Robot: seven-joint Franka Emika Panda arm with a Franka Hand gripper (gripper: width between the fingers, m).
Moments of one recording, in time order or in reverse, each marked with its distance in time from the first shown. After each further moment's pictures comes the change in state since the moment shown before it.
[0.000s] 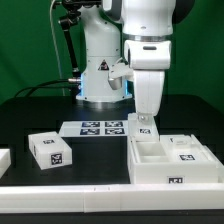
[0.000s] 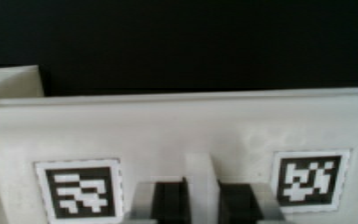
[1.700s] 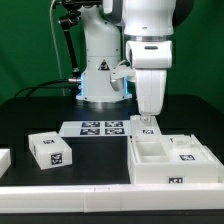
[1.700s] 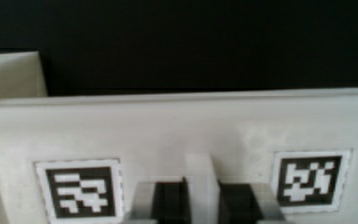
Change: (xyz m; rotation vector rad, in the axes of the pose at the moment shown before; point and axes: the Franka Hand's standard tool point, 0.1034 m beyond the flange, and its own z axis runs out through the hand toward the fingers) arm 0.004 -0.002 0.004 -0.048 0.021 -0.010
